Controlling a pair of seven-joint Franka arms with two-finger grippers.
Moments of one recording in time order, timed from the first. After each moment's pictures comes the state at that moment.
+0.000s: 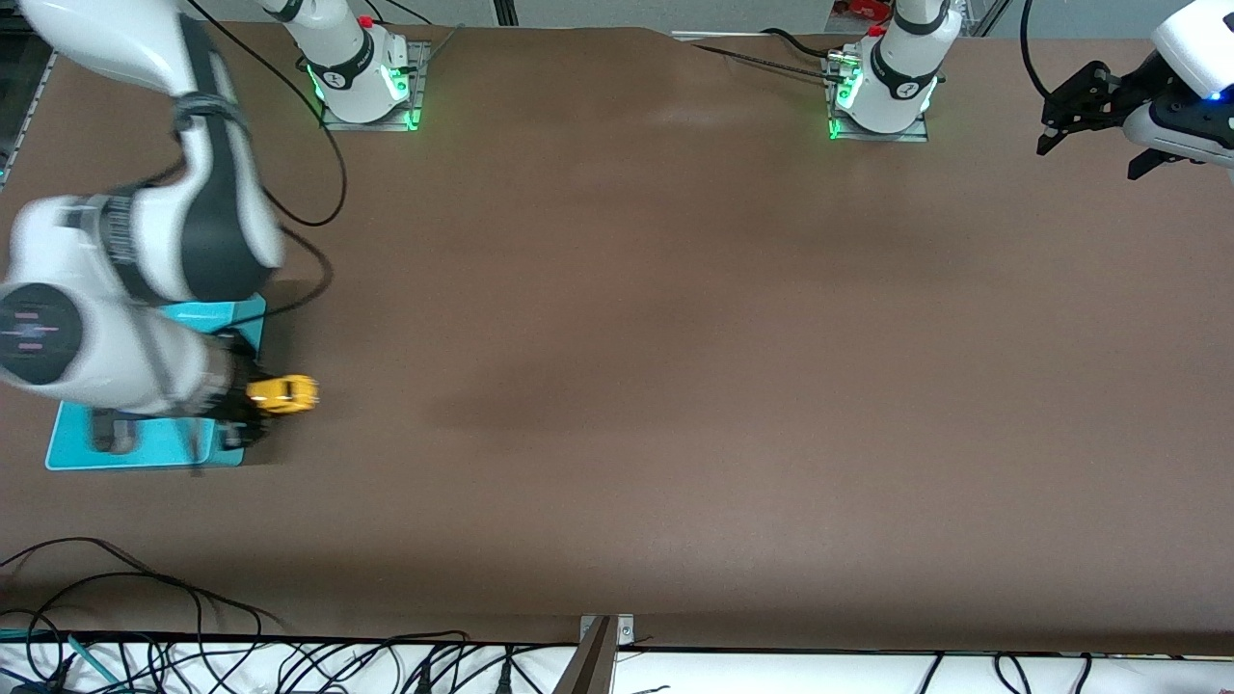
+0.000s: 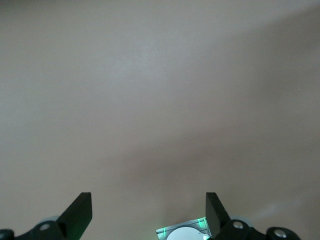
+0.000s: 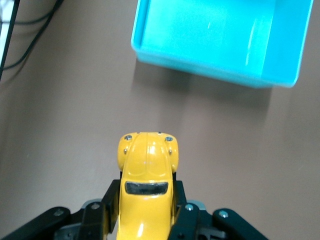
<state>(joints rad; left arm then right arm) -0.03 -0.13 -0.03 -1.61 -0.01 1.41 0.22 0.11 0.62 -0.01 -1.06 -0.10 1.56 1.40</state>
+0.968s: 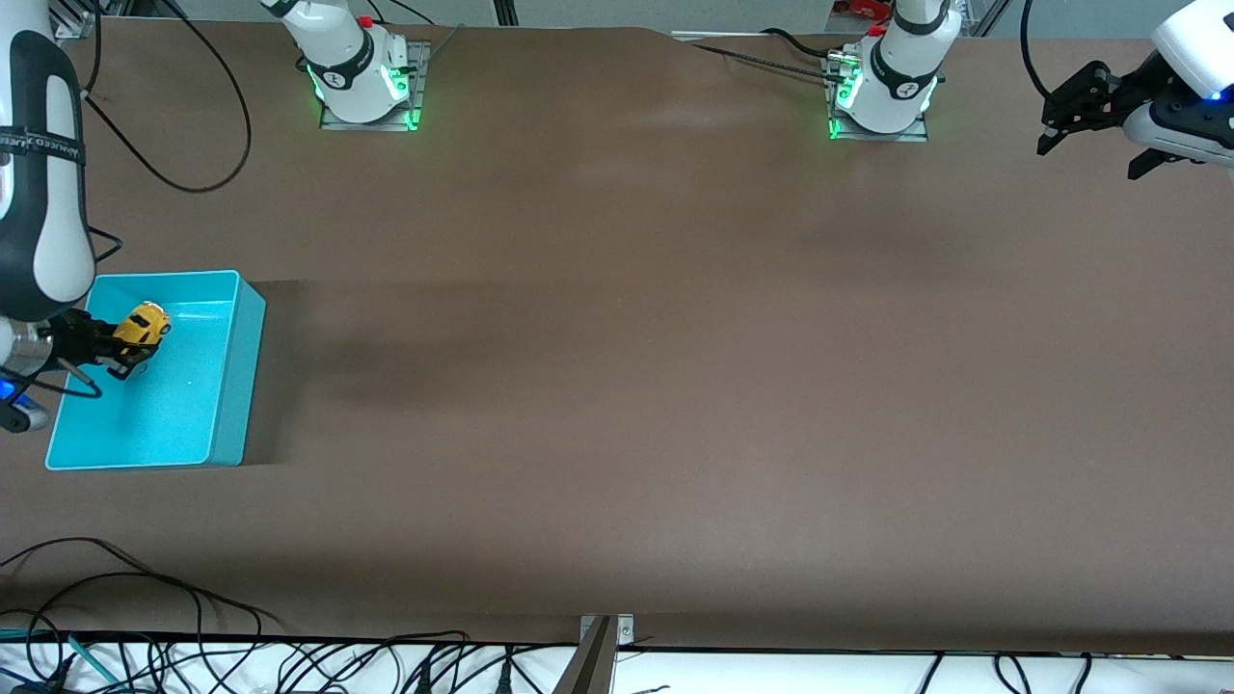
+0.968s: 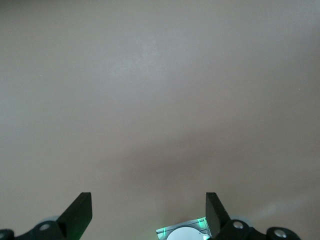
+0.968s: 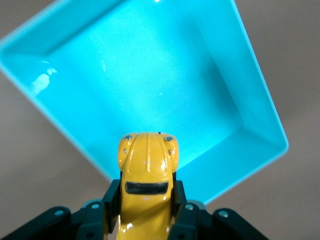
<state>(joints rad) -0.03 -0.13 -0.03 -1.61 -0.01 1.41 0.22 -0.17 0.46 -0.07 -1.58 -0.09 1.81 0.30</state>
